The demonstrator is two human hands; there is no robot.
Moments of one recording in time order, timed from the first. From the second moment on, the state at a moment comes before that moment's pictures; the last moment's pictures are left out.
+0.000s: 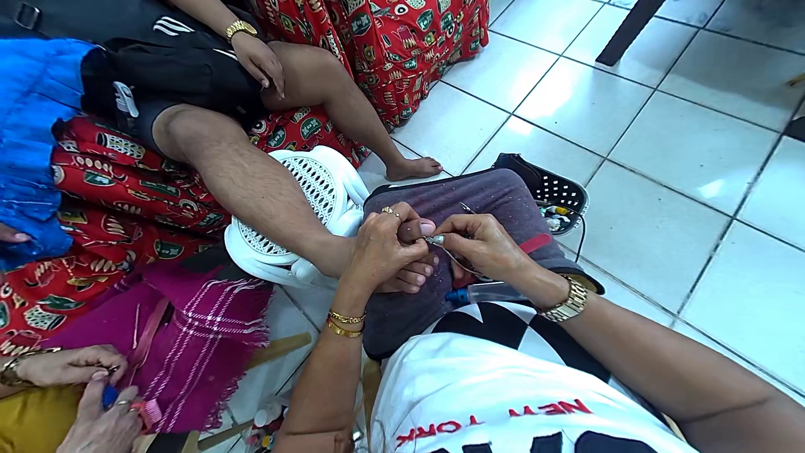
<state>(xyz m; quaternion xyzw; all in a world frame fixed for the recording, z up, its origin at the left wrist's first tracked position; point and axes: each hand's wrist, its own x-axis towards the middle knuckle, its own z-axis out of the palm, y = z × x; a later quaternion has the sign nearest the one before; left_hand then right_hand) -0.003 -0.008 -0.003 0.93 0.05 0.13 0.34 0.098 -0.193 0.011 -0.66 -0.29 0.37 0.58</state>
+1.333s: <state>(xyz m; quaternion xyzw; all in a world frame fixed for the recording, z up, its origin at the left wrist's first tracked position) -0.015 -0.009 0.009 0.94 0.06 0.07 0.33 0.128 -0.216 0.014 -0.69 -0.42 0.34 0.48</state>
